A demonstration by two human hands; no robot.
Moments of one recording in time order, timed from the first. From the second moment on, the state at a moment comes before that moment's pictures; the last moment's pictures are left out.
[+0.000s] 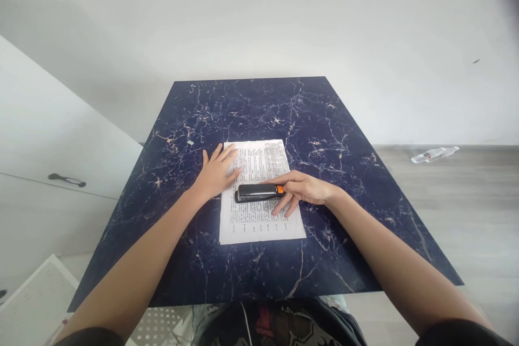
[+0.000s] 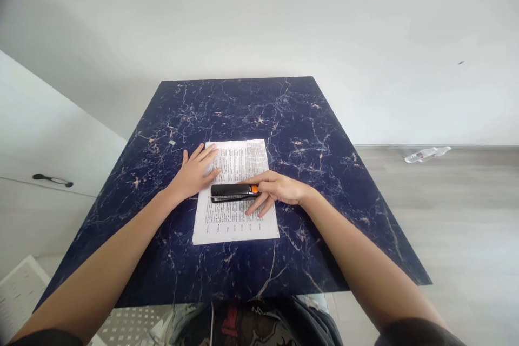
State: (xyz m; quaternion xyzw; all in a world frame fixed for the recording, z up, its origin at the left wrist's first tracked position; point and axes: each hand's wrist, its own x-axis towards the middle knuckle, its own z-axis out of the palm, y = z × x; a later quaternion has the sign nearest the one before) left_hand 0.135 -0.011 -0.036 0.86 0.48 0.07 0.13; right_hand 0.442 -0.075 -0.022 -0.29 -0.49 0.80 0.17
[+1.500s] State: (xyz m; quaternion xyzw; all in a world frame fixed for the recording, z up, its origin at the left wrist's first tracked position) left_hand 0.135 -0.009 -0.038 0.86 0.49 0.08 0.15; right_hand 0.406 -0.094 -0.010 -0.41 -0.80 0.30 0.32
